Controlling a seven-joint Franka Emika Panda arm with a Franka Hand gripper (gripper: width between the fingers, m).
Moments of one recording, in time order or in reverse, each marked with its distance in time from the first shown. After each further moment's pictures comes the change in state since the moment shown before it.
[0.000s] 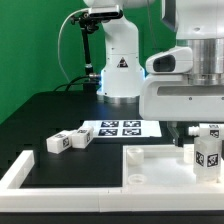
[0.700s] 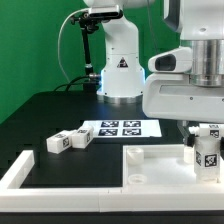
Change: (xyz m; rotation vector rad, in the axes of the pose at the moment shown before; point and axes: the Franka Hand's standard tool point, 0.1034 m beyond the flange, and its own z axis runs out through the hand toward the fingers) arm 0.000 0.001 0.001 -0.014 0.003 0.236
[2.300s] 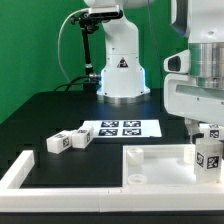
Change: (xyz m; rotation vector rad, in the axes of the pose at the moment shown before) arm -0.007 -0.013 0.005 0.031 0.013 0.447
